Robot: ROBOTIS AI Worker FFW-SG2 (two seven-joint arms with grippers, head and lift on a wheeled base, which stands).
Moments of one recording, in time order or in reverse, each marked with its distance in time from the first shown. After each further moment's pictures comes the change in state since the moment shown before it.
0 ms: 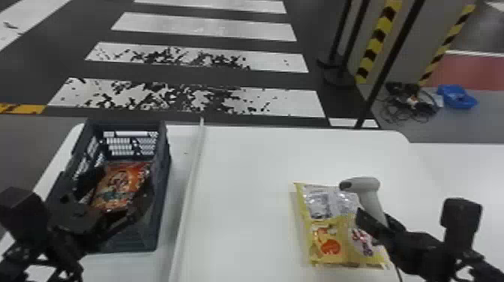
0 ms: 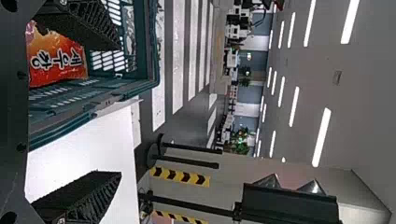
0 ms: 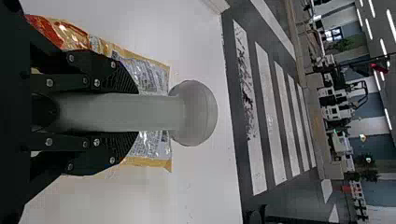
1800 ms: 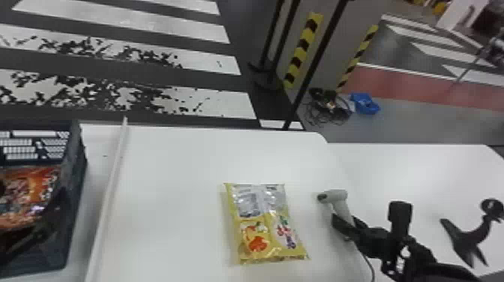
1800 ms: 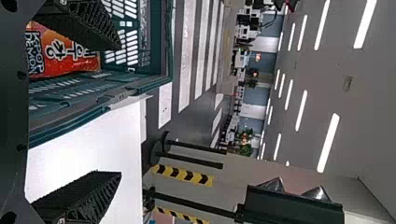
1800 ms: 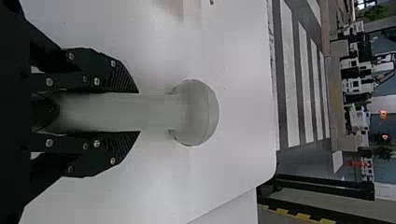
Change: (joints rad) left arm -0.027 -0.053 -0.007 0.046 -0.005 0.025 -0.025; right arm -0.304 -0.261 0.010 0.891 0.043 -0.423 0.239
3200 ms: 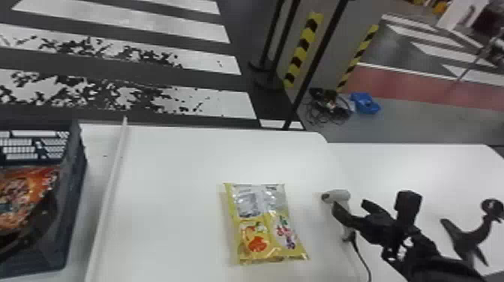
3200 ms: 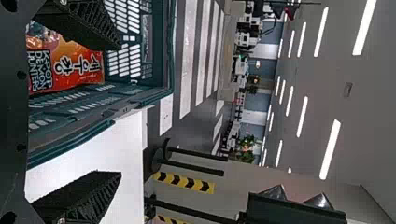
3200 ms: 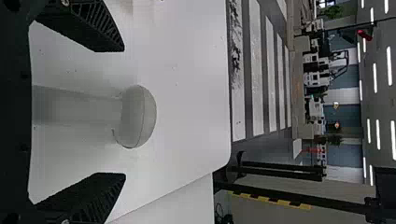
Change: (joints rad) left arm 0.037 0.001 0.039 -0.023 0.000 0.003 0.003; right arm -0.005 0.022 -0.039 -0.053 -0.013 -0.075 -0.036
